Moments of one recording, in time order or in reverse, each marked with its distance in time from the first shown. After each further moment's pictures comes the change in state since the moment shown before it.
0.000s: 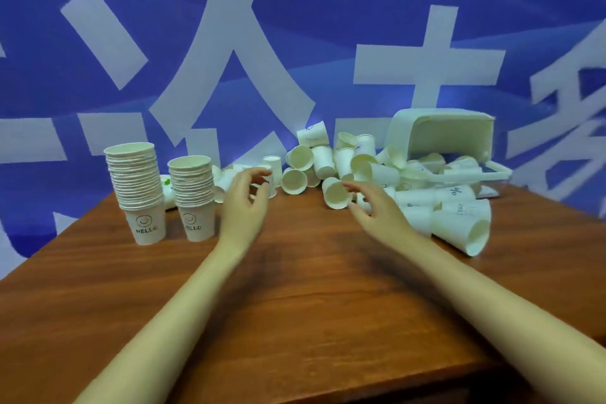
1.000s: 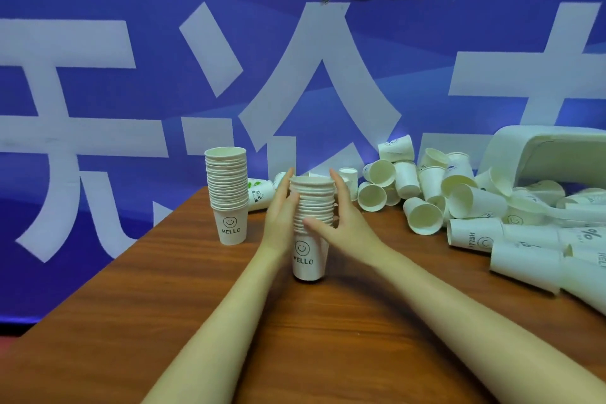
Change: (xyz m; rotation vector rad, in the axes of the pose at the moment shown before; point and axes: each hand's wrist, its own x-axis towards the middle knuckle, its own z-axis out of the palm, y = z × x) left_hand 0.015 -0.043 -0.054 -0.405 0.063 -0.355; right_hand 0.055 -0.106 0.141 0.512 -0.281 -0.096
